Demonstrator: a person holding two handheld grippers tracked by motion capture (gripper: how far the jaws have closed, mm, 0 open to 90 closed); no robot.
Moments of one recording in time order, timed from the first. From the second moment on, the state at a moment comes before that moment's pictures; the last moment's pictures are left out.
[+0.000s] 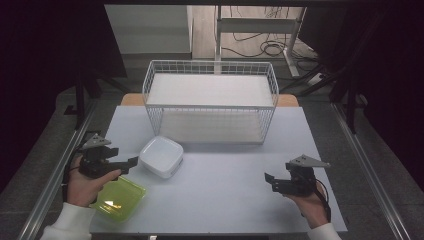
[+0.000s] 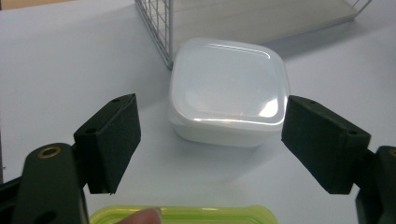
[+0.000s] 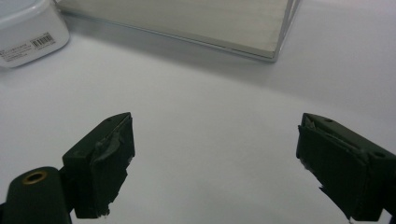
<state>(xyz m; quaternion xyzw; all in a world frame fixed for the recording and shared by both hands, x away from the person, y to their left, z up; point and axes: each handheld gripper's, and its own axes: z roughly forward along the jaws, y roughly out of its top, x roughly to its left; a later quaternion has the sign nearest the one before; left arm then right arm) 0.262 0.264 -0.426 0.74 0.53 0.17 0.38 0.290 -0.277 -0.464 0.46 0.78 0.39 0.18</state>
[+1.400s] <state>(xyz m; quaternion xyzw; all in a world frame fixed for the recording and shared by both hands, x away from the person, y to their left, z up) 0.220 0.326 -0.435 0.74 0.57 0.11 0.33 0.285 -0.268 -0.470 0.46 0.80 0.36 0.15</state>
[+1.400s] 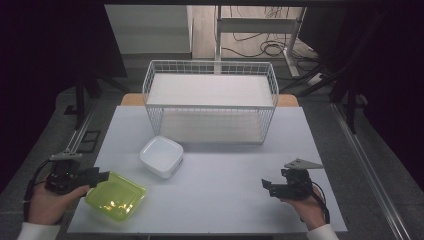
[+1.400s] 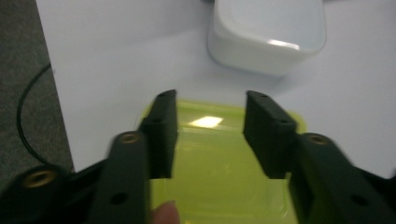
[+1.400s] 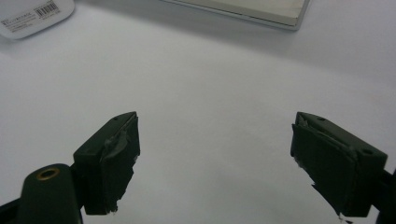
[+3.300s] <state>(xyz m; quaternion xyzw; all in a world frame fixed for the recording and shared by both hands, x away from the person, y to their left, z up) 0.203 0.355 -0.510 0.74 0.62 0.03 0.26 0.290 -0.263 -0.480 0.47 0.80 0.34 0.14</state>
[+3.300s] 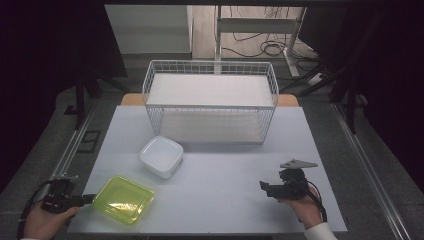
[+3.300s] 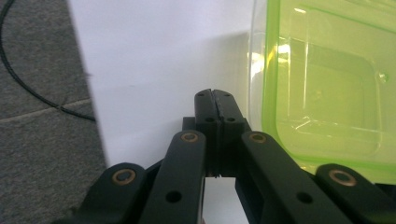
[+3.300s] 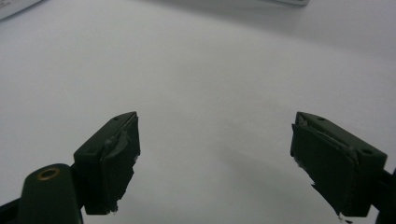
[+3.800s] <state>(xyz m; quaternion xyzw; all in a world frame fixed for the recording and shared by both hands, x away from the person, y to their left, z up) 0.205 0.304 -0.506 0.76 0.60 0.01 0.26 0.290 -0.262 -0.480 0.47 0.80 0.34 0.14</state>
